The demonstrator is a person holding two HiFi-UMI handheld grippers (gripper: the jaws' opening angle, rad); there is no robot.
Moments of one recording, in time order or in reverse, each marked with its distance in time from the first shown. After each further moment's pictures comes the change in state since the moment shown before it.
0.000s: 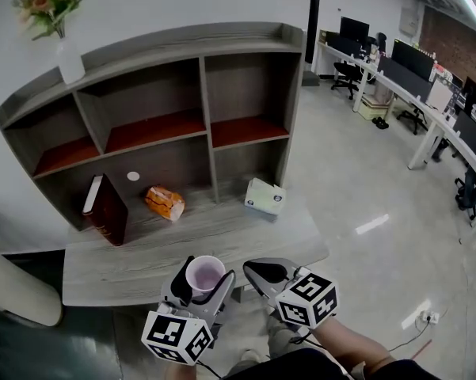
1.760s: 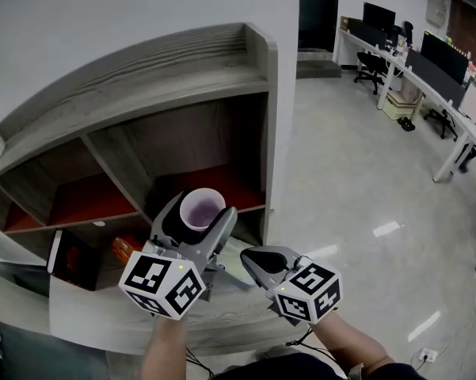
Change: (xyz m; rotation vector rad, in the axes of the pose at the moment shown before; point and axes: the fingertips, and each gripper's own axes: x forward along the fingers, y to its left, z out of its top) left arm 0.385 0.048 0.148 0.068 -0.118 -0.002; right arm 0.056 -0.307 0.120 0.019 -0.013 0.095
